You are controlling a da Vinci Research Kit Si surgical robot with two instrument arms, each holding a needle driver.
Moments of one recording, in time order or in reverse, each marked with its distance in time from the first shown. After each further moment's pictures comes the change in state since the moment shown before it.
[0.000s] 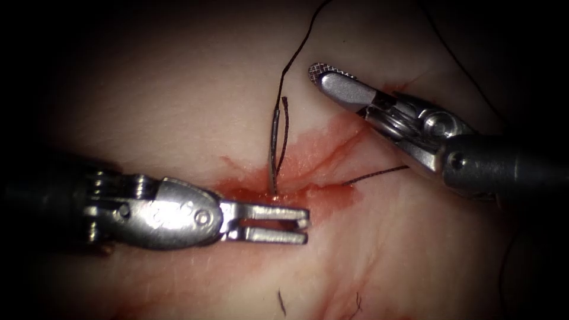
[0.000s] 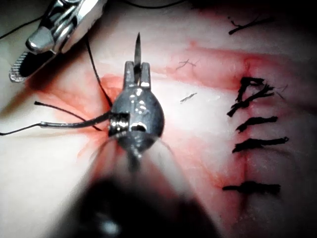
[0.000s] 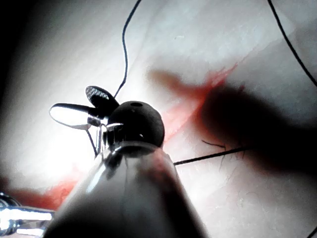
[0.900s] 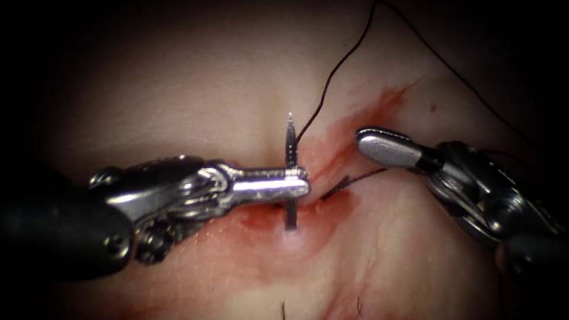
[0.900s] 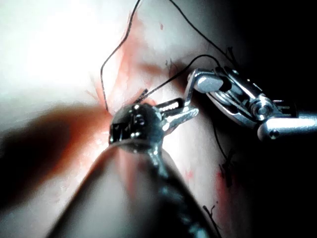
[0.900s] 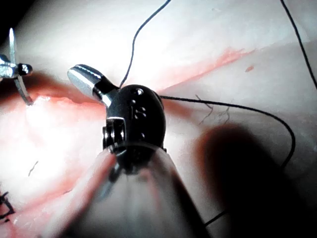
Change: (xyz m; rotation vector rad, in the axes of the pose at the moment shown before) right arm -0.004 -0.005 -0.008 0.221 -0.254 -0.305; left arm 0.004 -0.001 -0.002 -0.041 0.544 -1.188
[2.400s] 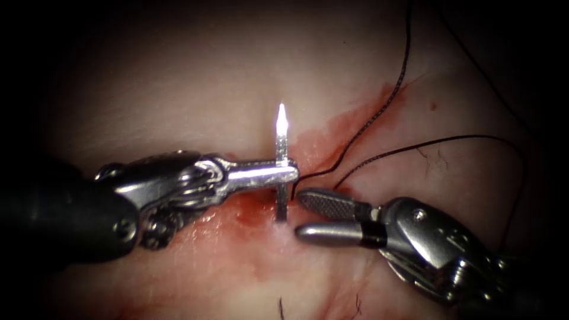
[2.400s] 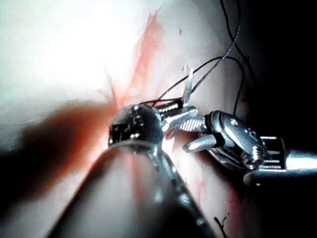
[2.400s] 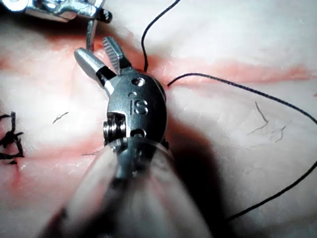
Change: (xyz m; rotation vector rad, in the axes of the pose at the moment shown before) right arm -0.005 -0.002 0.006 0.039 -0.109 -0.365; left arm 0.000 -0.003 -0.001 0.039 0.032 0.006
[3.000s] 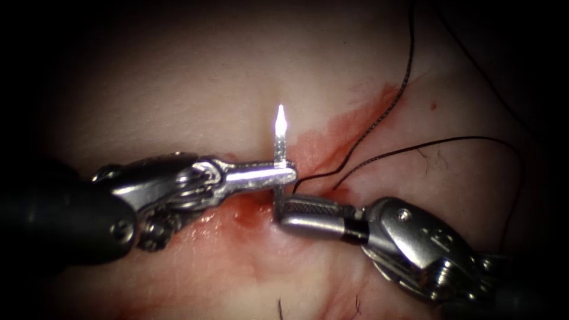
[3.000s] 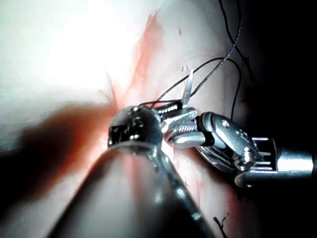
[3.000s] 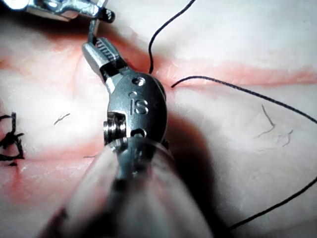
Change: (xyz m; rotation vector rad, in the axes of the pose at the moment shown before) right arm -0.002 0.000 0.001 0.006 -0.005 -0.018; left arm 0.000 0.001 0.000 0.003 0.001 -0.008
